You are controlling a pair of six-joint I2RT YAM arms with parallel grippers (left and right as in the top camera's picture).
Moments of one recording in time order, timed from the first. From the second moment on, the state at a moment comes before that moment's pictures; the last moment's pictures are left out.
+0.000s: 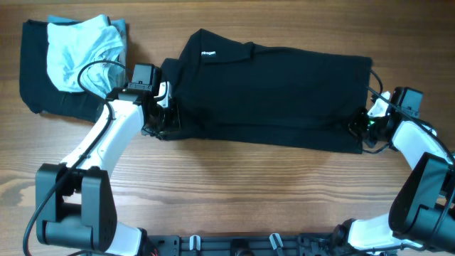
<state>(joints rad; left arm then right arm) -0.15 1.66 1.07 -0.78 0.21 -0.29 -0.39 1.67 0.83 -0.42 -0.44 0.29</state>
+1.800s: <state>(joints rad) -0.35 1.82 1.07 -0.59 0.29 0.00 -0.43 1.46 0.82 -0.47 -0.52 0.44</state>
